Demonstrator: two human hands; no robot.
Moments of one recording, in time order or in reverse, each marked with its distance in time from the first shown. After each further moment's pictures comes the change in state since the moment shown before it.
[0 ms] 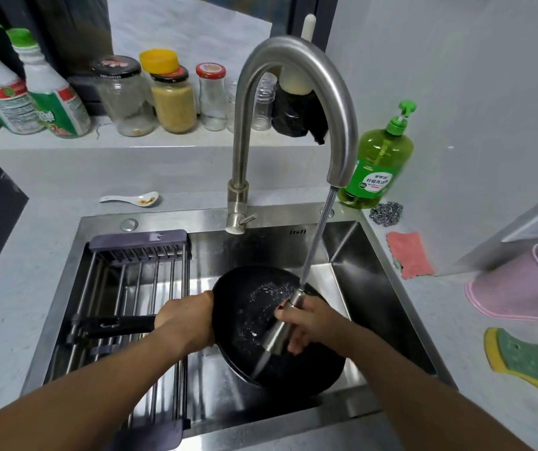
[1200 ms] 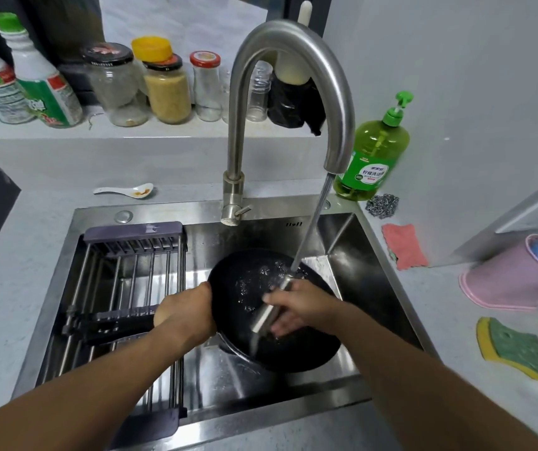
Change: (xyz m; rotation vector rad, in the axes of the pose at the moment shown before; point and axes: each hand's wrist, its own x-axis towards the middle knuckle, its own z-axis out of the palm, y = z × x) left_hand -0.001 0.008 0.010 -0.099 0.073 -0.073; right_hand 0.010 -0.019 0.006 0.021 -0.017 0.131
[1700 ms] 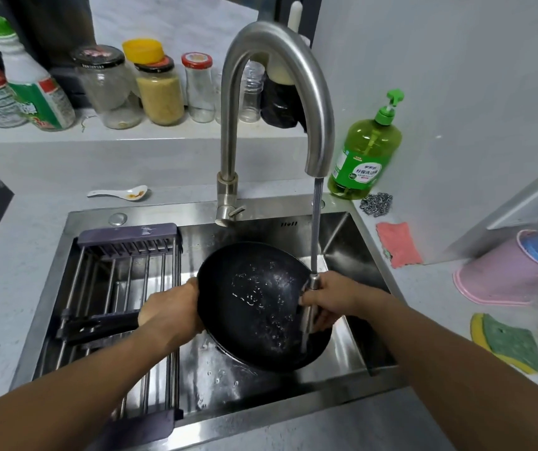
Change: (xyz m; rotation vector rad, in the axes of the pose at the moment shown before) left_hand 0.000 -0.014 -0.007 -0.004 0.057 0.057; right_hand -0.002 0.014 -0.066 -0.339 0.126 0.080
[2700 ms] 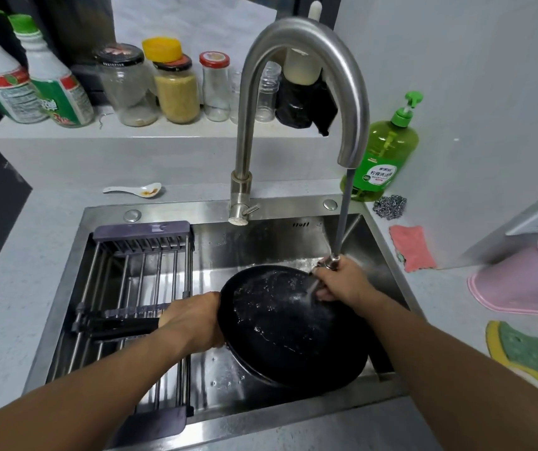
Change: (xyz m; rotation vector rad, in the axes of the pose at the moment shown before) left_hand -0.017 0.012 -0.009 -0.024 -0.206 0.035; right_hand 0.022 -0.007 0.003 0.268 0.419 -0.109
